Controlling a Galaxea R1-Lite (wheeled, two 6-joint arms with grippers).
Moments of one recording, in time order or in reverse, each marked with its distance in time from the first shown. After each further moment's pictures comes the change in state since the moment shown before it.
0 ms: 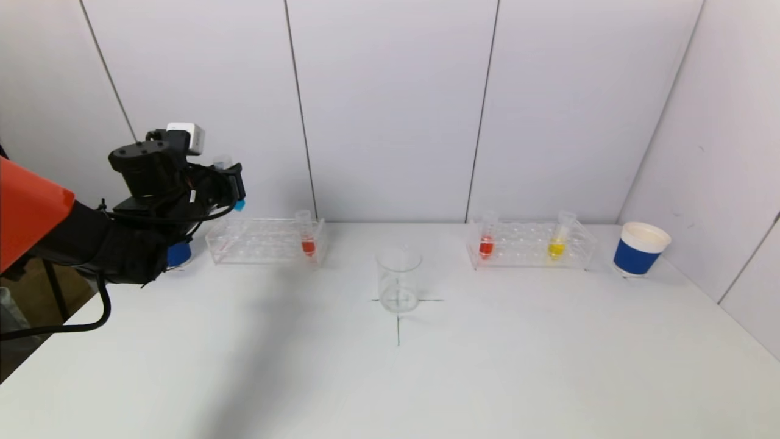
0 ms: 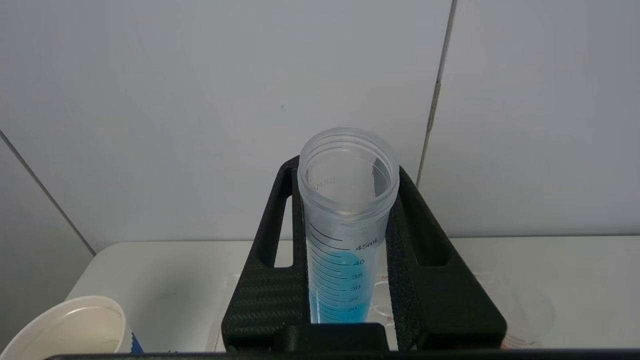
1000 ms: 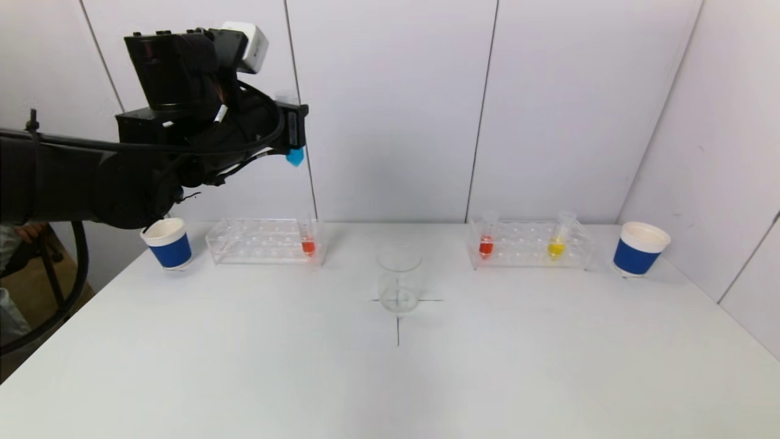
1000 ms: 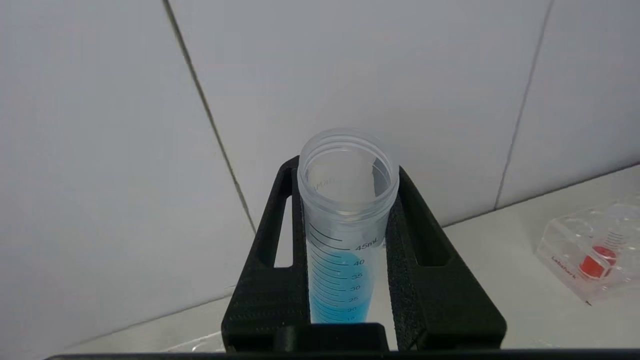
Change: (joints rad) left arm -0.322 -0.211 -0.274 0.458 0.047 0.117; right arm 0.000 0.000 0.000 0.000 0.000 0.000
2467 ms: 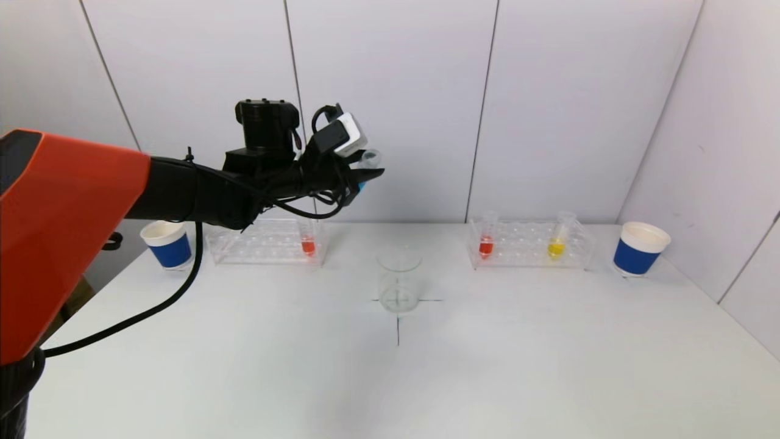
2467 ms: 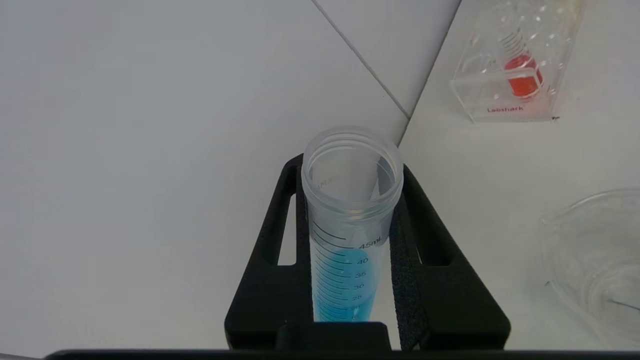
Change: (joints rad) left arm 0.014 0.321 -0.212 0.071 -0.617 0.625; right arm 0.000 0.000 0.000 0.000 0.000 0.000
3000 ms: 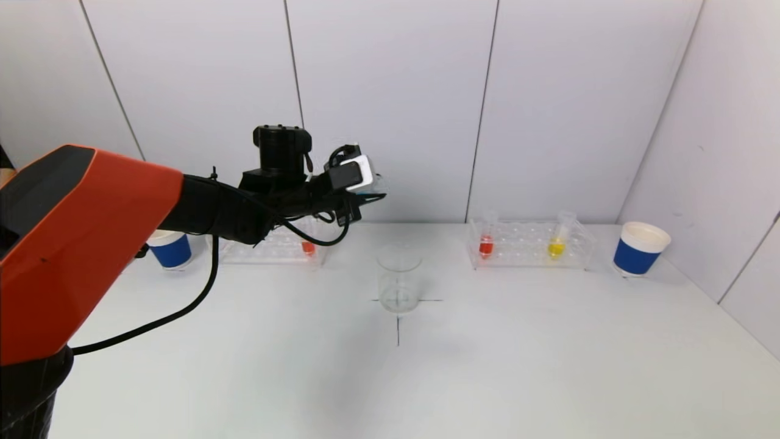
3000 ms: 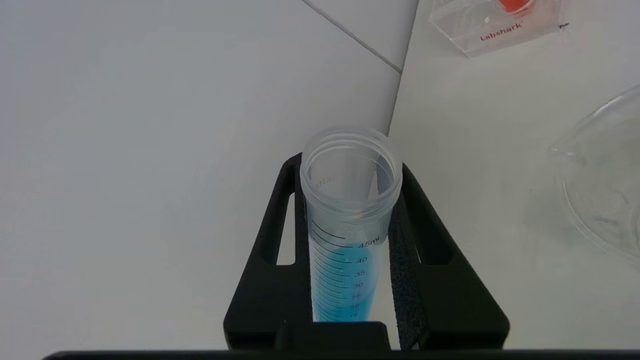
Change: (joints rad) left arm -0.005 0.055 0.031 -0.003 -0.001 0.262; right arm 0.000 0.000 0.000 0.000 0.000 0.000
